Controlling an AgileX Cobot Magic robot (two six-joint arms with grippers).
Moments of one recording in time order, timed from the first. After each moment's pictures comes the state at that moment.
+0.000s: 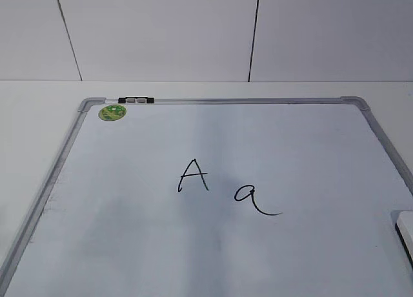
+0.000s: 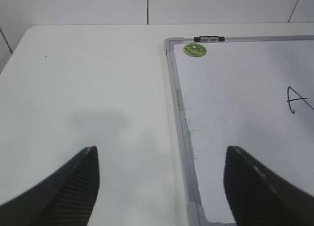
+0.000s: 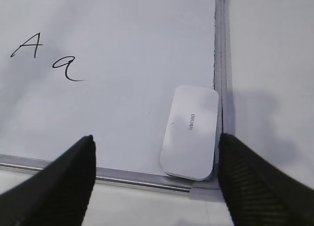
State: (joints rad) left arm -0.01 0.09 -0.60 -0.09 1.05 0.00; right arm 0.03 -0.02 -0.50 0.09 1.15 -0.16
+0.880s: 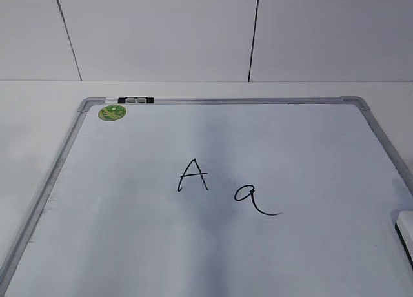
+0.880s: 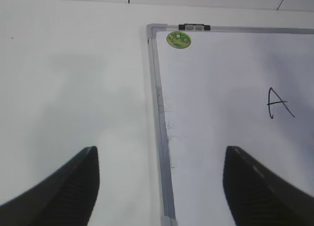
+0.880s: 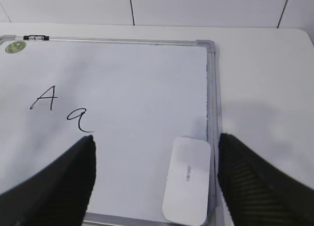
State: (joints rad) left arm -0.01 0.51 -0.77 -0.17 0.99 0.00; right arm 0.03 0.21 -0.79 0.09 1.13 -0.13
